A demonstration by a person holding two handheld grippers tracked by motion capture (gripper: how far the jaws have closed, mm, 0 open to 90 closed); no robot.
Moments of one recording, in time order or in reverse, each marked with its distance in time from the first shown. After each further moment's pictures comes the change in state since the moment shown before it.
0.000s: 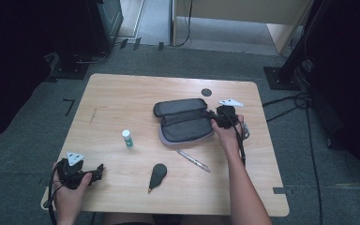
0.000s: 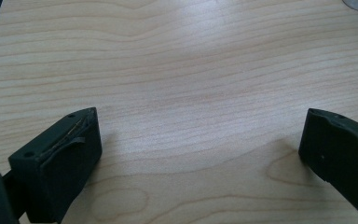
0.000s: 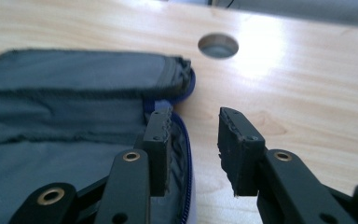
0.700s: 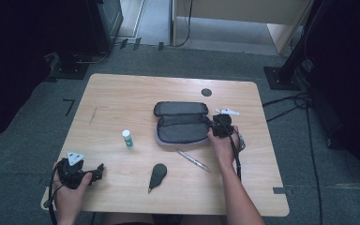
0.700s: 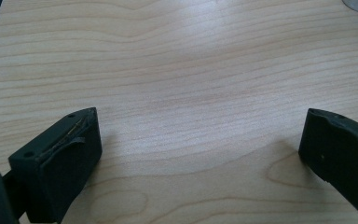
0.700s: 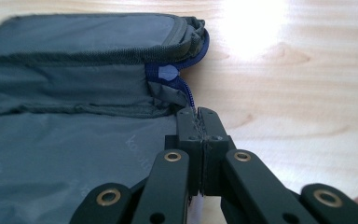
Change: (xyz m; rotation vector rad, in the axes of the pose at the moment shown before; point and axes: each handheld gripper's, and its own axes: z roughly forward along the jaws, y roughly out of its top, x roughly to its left) left arm 0.000 0.001 0.000 0.002 0.001 0.000; right arm 0.023 -0.026 -0.010 0.098 -0.037 0.141
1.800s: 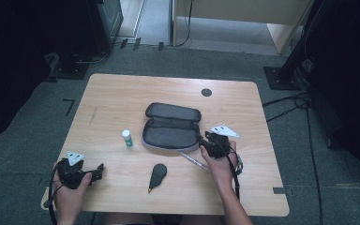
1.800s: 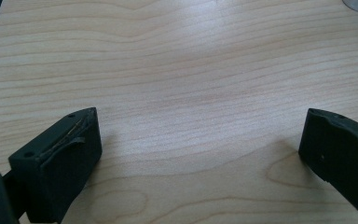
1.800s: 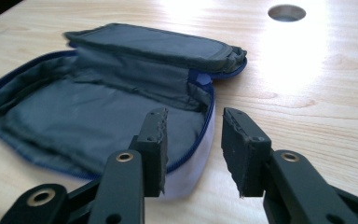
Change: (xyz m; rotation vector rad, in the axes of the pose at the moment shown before) left arm 0.000 0.000 0.000 0.000 -0.001 -0.002; right arm 0.032 -0.046 -0.060 -0.147 0.174 -0.104
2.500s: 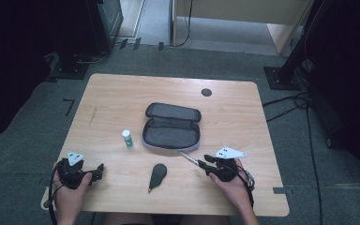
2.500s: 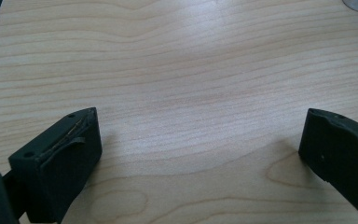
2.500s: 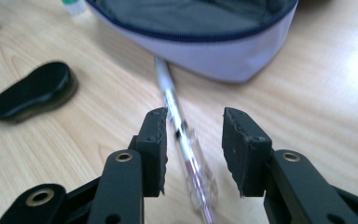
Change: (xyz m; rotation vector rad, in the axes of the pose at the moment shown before) left arm 0.000 0.000 0.000 -0.001 0.000 -0.001; right arm -0.021 -0.060 -0.027 0.115 0.291 -0.187
